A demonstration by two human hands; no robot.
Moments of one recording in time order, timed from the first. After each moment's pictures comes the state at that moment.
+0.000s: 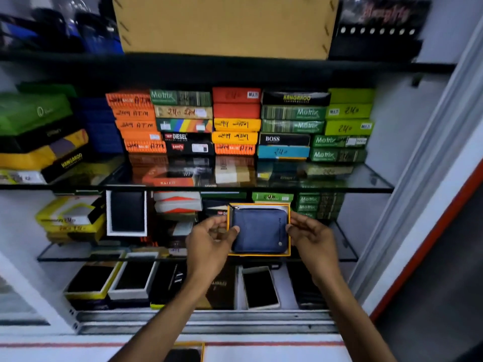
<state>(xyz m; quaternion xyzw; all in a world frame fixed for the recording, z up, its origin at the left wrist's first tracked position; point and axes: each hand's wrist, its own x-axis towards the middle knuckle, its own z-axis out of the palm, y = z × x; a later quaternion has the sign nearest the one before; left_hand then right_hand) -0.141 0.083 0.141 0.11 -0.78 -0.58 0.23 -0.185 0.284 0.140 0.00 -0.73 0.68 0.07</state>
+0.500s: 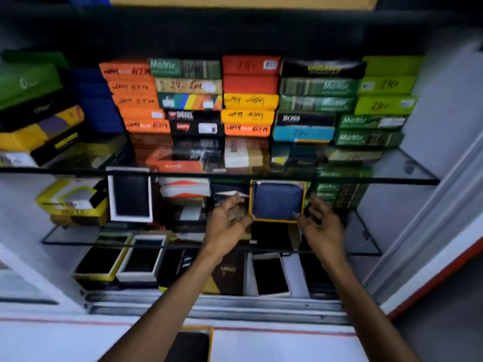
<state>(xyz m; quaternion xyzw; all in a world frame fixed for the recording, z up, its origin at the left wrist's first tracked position) -0.192 0.074 0.121 0.07 -0.75 -0.65 0.11 -0.233 0.275 0.109 0.00 -0.77 0.64 0.10</state>
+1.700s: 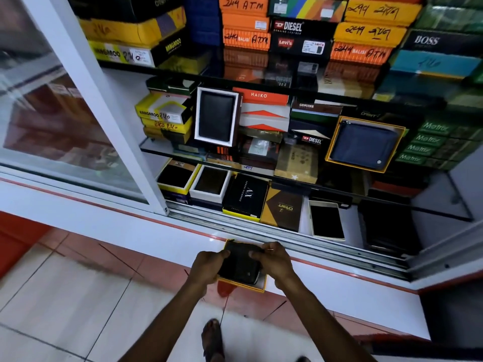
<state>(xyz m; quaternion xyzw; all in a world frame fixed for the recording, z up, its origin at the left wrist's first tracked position) 0.020 -0.040 -0.048 0.45 -0.67 -0.59 -0.09 -0.065 0.114 -0.054 -0.06 -0.78 0.54 -0.30</state>
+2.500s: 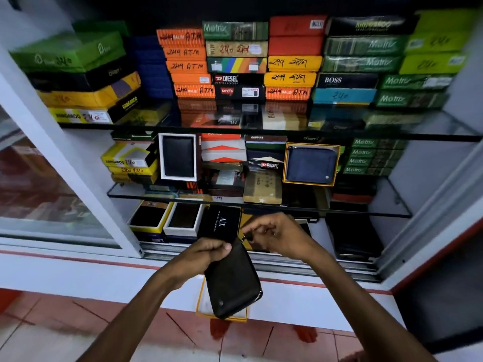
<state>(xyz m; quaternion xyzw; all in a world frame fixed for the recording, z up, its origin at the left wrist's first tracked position) -0.019 -0.026 0.087 0.11 -0.76 -0.61 -0.19 -0.128 0.182 0.087 0.34 -0.79 0.47 -0.18</state>
